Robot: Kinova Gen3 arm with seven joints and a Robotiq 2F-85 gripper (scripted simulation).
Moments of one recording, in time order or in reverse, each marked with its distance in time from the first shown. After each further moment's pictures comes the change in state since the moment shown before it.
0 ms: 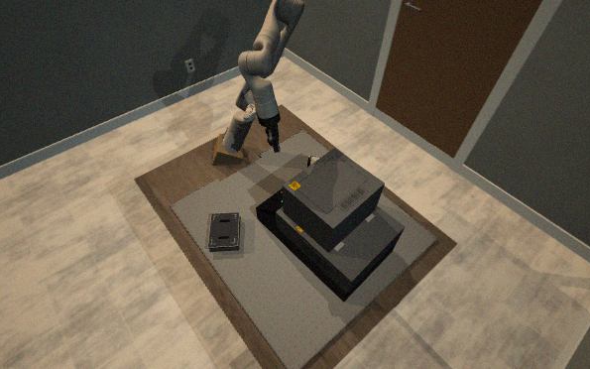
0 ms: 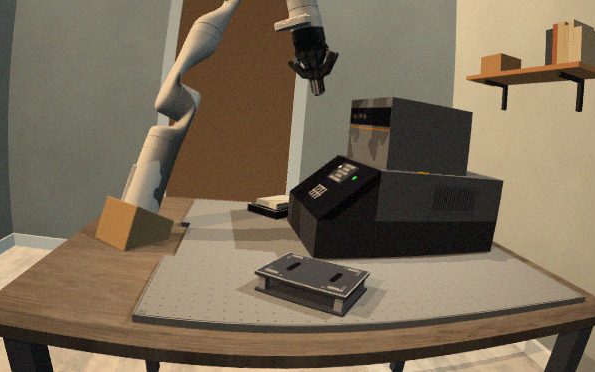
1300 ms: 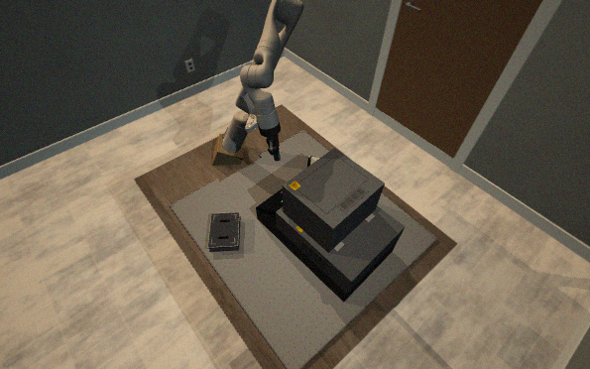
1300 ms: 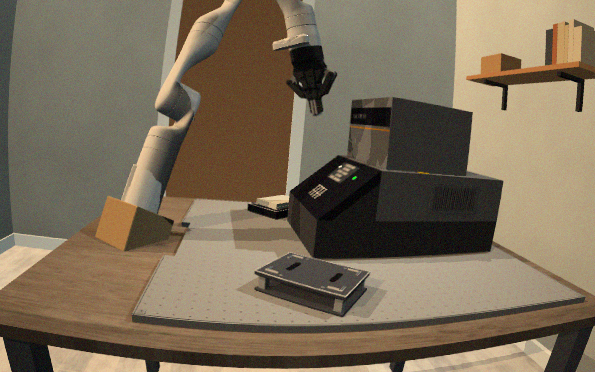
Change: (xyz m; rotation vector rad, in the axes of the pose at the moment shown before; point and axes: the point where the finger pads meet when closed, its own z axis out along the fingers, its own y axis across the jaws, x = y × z) arm 0.009 0.009 0.045 0.000 0.000 0.000
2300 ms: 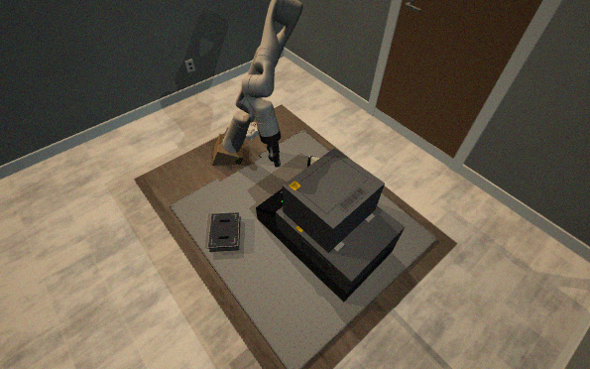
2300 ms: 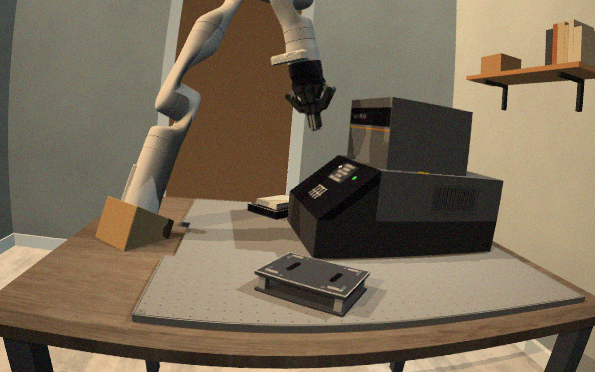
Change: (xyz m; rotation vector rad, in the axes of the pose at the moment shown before) arm 0.006 0.006 0.034 0.000 0.000 0.000
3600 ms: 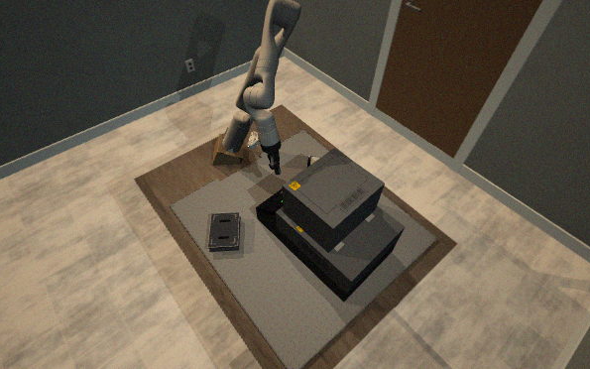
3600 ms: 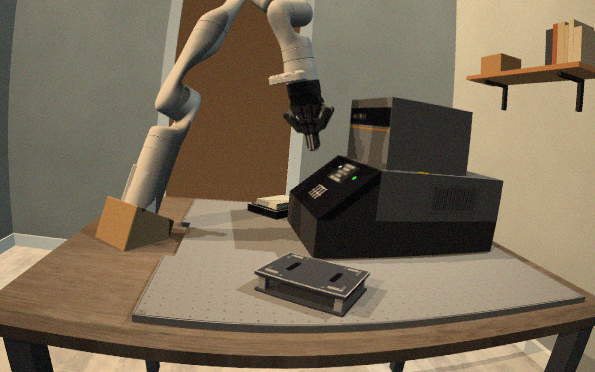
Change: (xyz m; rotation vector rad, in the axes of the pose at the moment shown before) arm 0.008 0.008 0.044 0.000 0.000 0.000
